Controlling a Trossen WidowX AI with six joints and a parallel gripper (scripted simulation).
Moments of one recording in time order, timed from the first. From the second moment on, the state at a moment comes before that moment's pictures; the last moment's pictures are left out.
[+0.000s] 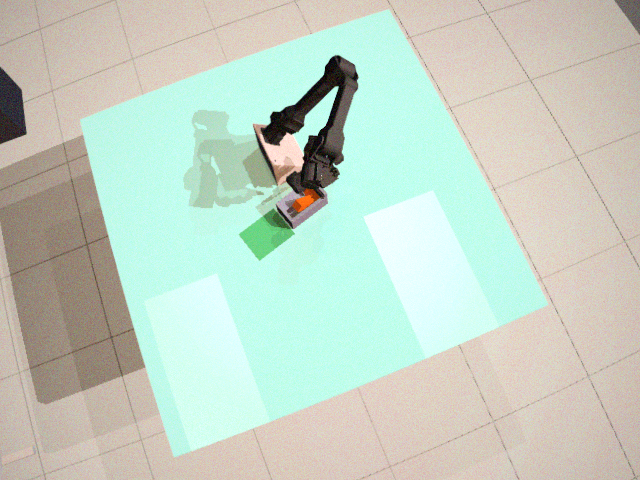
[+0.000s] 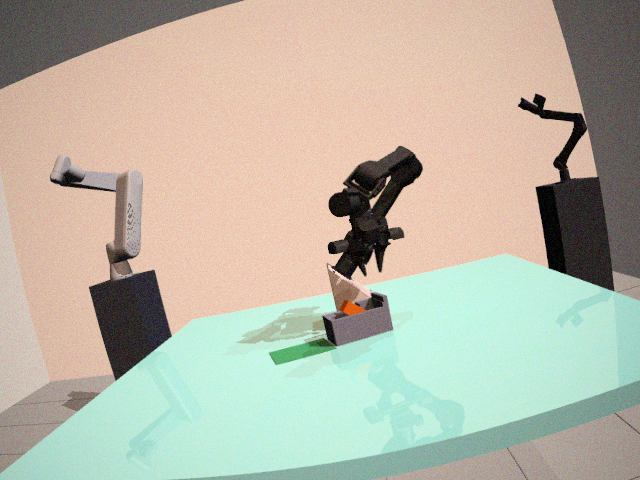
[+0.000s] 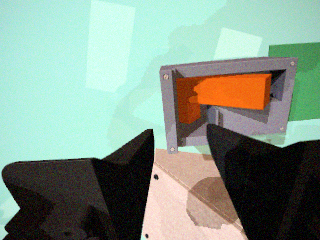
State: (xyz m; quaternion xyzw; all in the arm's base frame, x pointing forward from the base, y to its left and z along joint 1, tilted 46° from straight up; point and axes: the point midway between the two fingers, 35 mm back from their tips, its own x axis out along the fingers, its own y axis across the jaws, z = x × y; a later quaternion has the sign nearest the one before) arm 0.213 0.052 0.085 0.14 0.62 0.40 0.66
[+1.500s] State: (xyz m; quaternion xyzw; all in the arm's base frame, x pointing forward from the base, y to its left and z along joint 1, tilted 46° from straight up) arm 0.245 0.009 0.039 0.55 0.73 -0.13 0.38
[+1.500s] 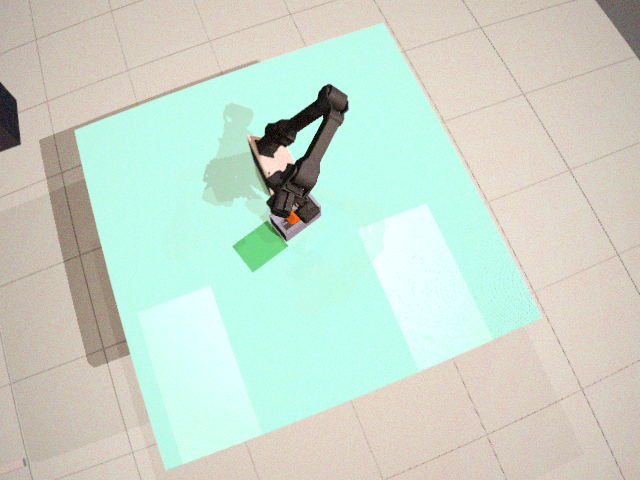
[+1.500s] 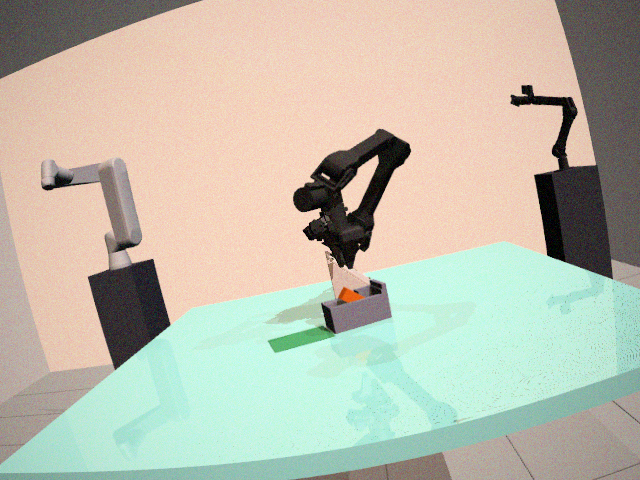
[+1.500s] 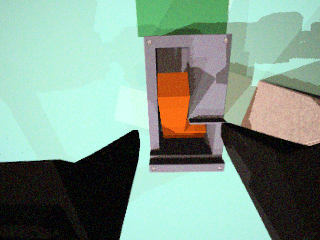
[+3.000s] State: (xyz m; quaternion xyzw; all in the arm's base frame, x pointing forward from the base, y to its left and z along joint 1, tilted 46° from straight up) arm 0.241 0.060 -0.017 0.56 0.73 -0.15 0.37
